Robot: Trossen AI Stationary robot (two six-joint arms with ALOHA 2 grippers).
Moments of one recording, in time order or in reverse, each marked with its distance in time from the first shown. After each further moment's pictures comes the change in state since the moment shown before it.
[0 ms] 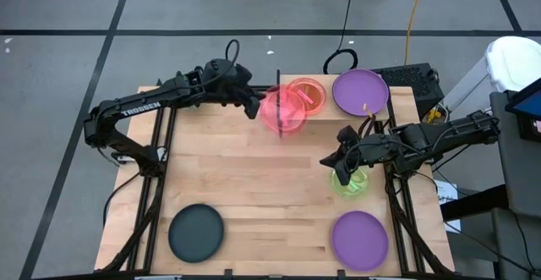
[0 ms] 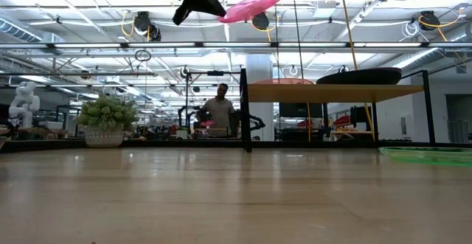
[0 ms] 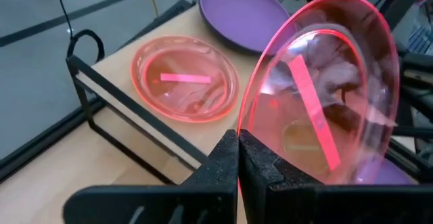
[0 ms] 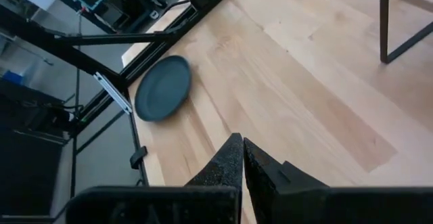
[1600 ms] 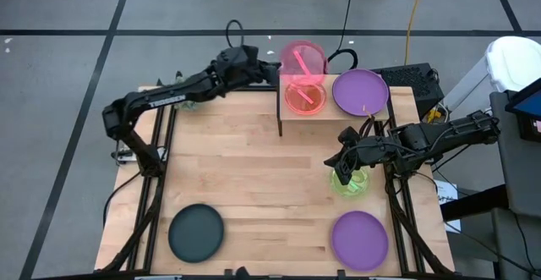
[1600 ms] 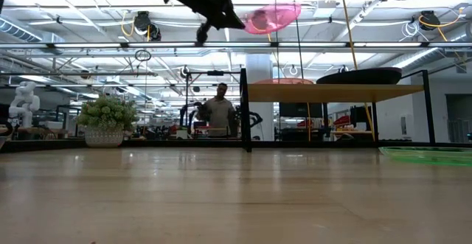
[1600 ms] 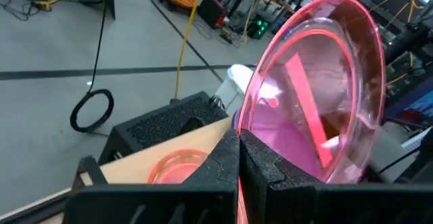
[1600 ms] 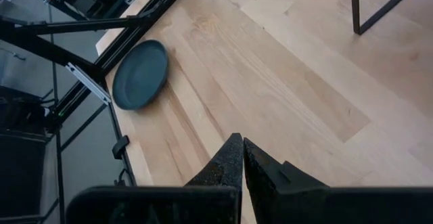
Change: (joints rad) left arm 0.098 0.195 0.001 0.502 -0.156 -0.227; right arm 0.000 0.000 0.000 -0.105 -0.003 0.072
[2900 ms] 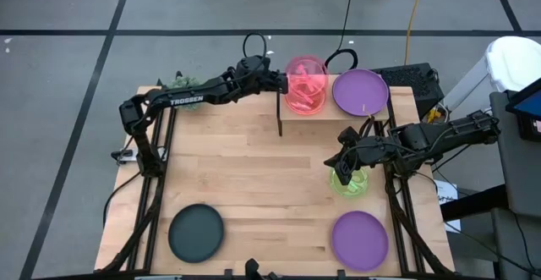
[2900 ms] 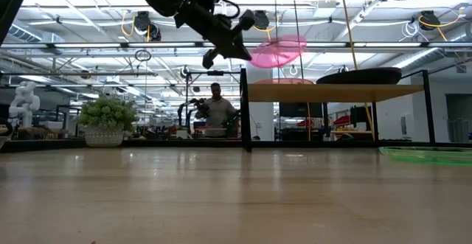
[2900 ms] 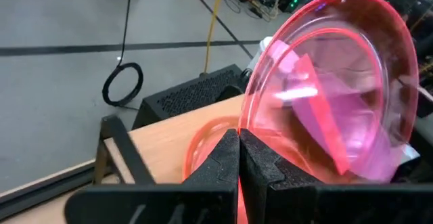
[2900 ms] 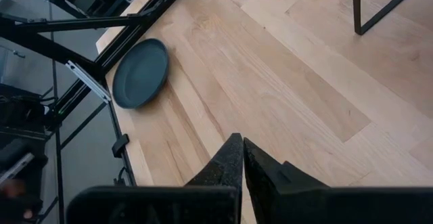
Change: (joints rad) left arm 0.005 0.163 -0.008 0.022 -0.035 0.012; right arm 0.000 0.000 0.000 0.000 -0.004 -0.009
